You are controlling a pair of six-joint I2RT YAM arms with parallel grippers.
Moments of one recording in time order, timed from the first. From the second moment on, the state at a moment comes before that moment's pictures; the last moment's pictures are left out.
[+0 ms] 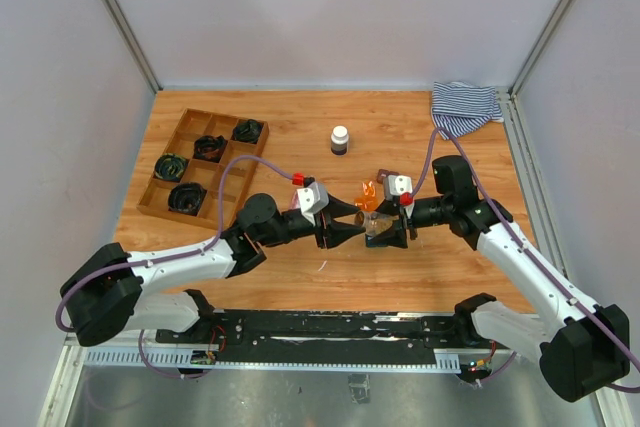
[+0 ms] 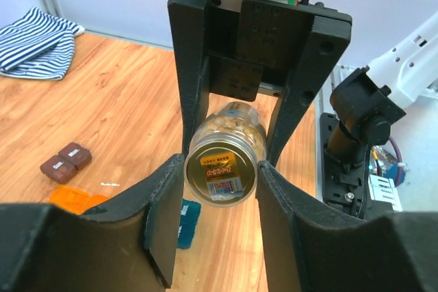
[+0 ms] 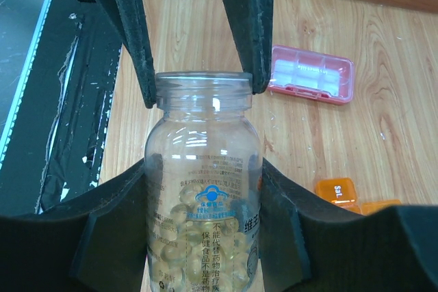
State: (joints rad) left arm -0.92 1.22 0.53 0.80 0.39 -0.12; right arm 0.40 1.02 0.75 -0.47 -1.06 -0.71
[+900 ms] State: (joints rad) left arm -1.09 1.20 0.65 0.45 -0.18 -0.78; right arm 0.38 1.02 0.75 -0.48 -1.01 -0.71
